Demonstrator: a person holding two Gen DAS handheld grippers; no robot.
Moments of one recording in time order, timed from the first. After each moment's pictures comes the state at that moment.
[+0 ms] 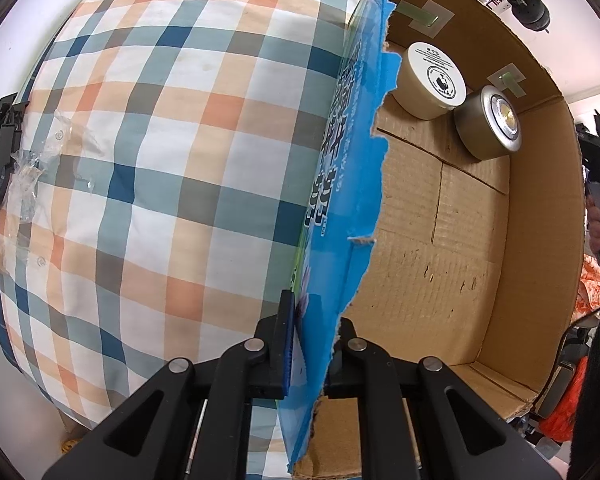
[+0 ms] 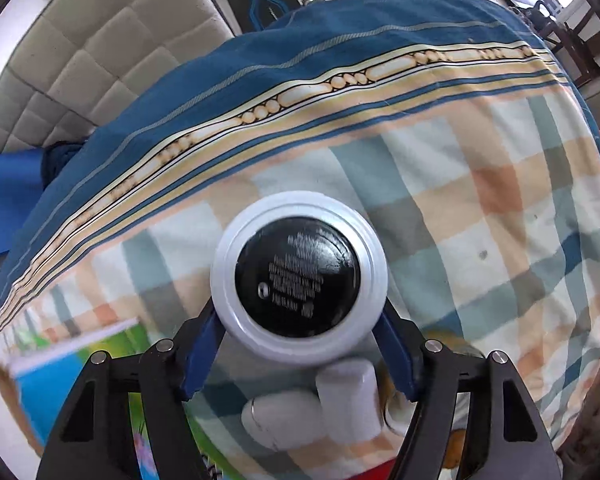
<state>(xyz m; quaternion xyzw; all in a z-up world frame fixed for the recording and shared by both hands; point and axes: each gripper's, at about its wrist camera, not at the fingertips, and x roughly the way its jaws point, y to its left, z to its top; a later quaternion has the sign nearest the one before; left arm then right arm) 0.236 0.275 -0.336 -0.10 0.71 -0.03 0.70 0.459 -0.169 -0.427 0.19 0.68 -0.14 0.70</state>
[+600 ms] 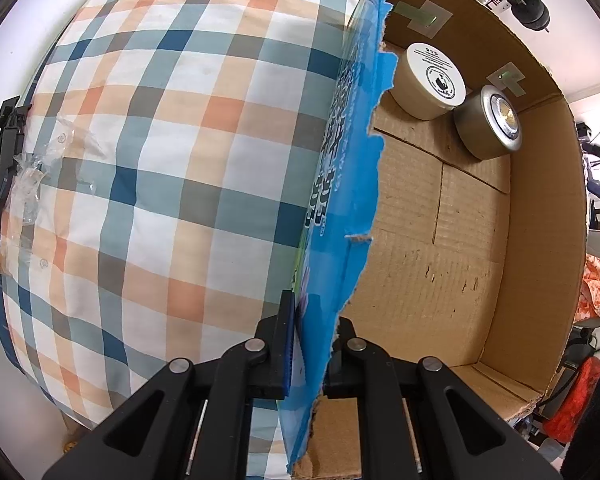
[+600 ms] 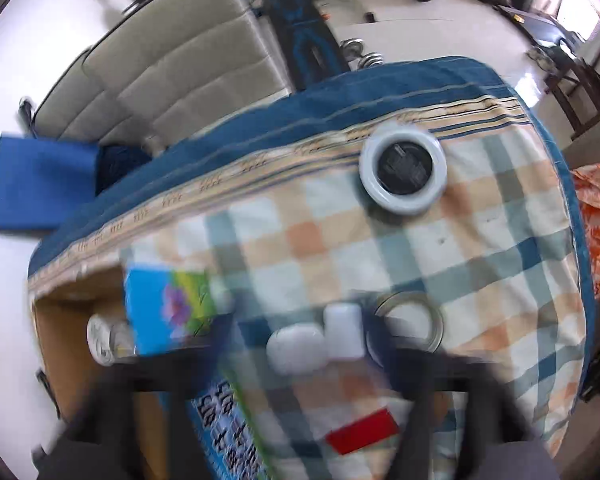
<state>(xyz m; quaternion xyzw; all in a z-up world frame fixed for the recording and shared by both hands) 0.237 0.266 -0.336 -0.10 0.71 -0.02 0.70 0.419 -0.169 -0.345 0.19 0.62 -0.08 0.76</state>
